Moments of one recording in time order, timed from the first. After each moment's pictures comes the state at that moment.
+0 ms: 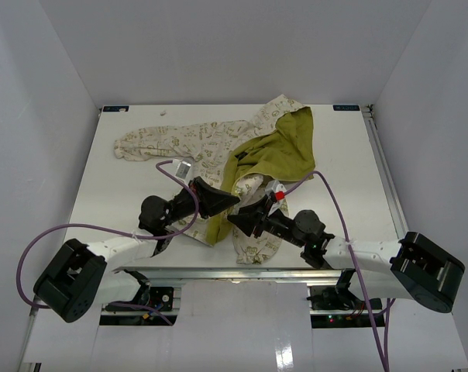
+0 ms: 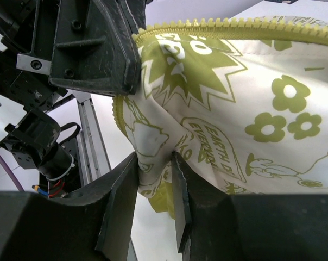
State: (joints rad) left arm -0.60 1.21 0.37 1.24 0.61 -1.01; right arm 1.01 1.21 0.33 1.01 -0.15 0.33
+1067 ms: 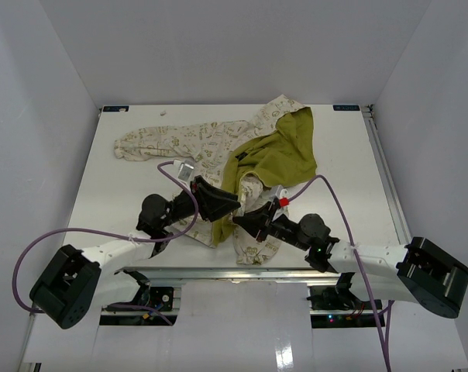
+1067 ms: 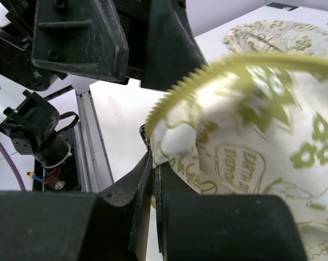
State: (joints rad) left arm -0.61 1.16 0.37 1.12 0.62 -0.89; right arm 1.01 1.15 0.28 1.01 -0.18 0.28
